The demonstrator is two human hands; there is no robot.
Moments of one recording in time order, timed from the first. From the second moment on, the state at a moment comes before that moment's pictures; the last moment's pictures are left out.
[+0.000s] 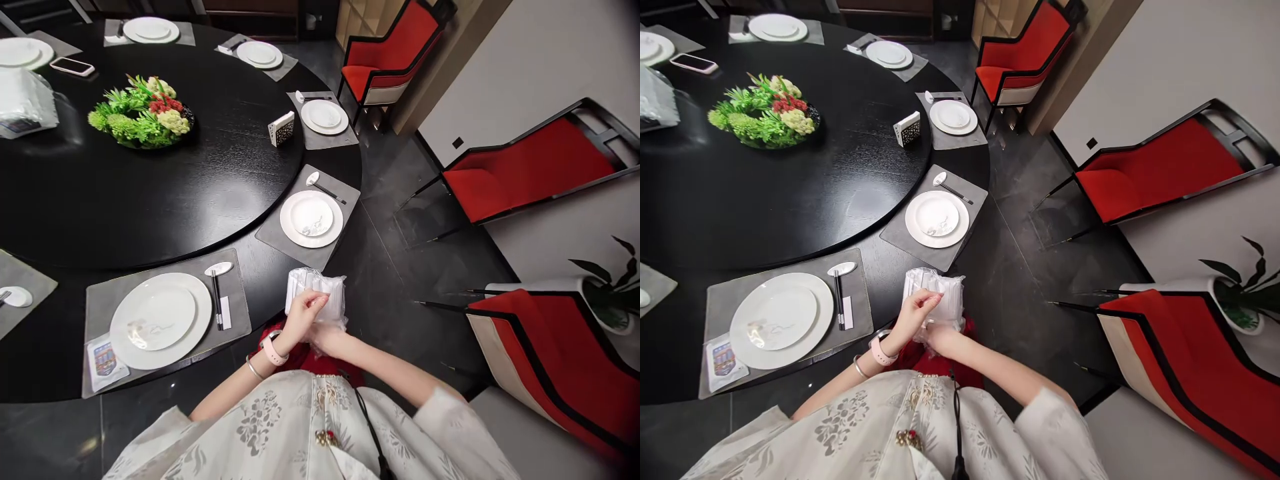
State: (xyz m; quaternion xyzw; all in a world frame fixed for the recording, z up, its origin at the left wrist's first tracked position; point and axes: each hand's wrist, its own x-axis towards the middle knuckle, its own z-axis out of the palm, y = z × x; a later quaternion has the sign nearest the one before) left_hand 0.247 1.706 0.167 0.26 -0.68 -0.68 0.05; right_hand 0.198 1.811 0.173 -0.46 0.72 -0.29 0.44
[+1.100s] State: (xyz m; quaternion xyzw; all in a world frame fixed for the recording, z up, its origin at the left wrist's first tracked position) left_hand 0.287 1.699 0.166 0.35 -0.69 -0.64 0.03; right_hand 0.075 1.740 -0.038 0.07 0.81 -0.47 0.33
